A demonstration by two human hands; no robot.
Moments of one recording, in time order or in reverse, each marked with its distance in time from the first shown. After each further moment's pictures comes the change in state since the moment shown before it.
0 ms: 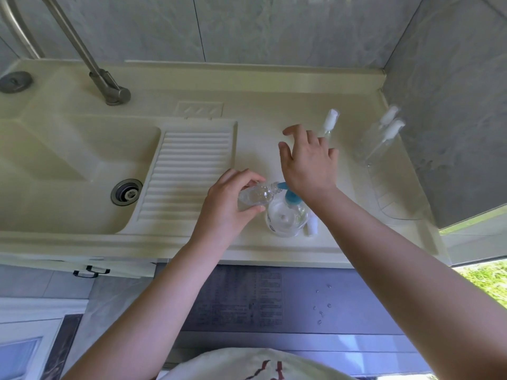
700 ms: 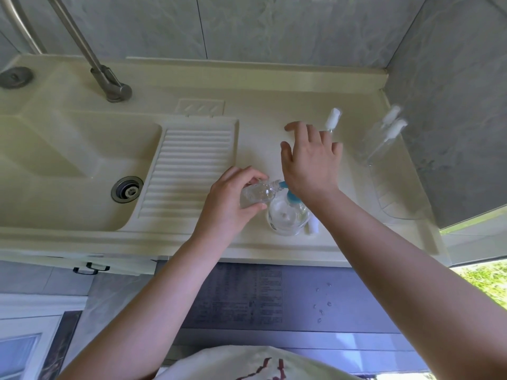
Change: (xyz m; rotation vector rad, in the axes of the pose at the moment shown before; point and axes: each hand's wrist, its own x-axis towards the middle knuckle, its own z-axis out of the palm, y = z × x) left_hand 0.002 0.000 -0.001 0.027 -0.009 -0.002; right_hand -0.003 -0.001 0.003 -0.035 0.090 -0.036
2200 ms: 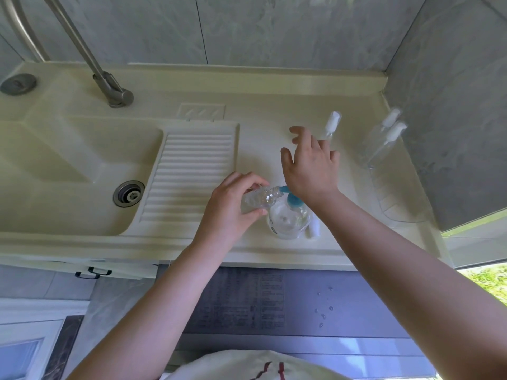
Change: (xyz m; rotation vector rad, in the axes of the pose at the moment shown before) left_hand -0.001 0.001 0.001 -0.032 -0.012 -0.003; right_hand 0.002 0.003 0.000 0.089 -0.086 0.042
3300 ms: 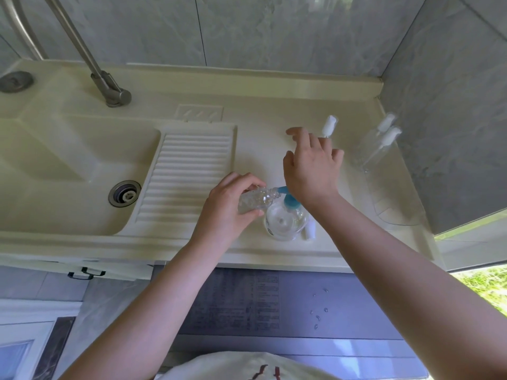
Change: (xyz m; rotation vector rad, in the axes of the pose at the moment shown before) left_hand 0.001 -0.002 0.000 0.000 -0.009 0.000; right_hand -0.002 0.000 -0.007 -0.151 0.089 -0.042
